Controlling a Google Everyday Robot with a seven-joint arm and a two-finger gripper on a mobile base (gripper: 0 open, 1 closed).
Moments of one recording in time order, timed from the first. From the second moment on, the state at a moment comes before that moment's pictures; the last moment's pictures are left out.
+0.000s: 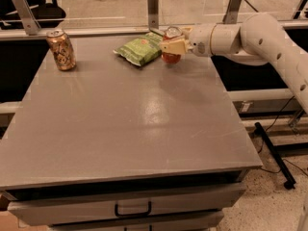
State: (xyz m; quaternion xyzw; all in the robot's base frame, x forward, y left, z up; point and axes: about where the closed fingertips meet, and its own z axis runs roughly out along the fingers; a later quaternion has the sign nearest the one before) arm 0.752 -0.062 0.913 -0.42 0.67 0.25 0.56
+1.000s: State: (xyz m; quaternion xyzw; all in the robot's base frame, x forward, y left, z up) arm 0.775 -0.041 0.899 -0.41 0.68 0.26 0.56
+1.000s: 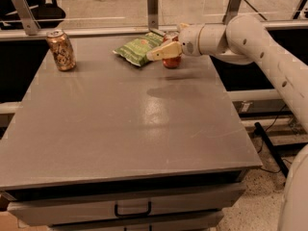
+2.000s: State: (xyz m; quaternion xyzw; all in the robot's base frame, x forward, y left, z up) arm 0.650 -0.150 1.000 -0.45 0.65 0.13 0.60
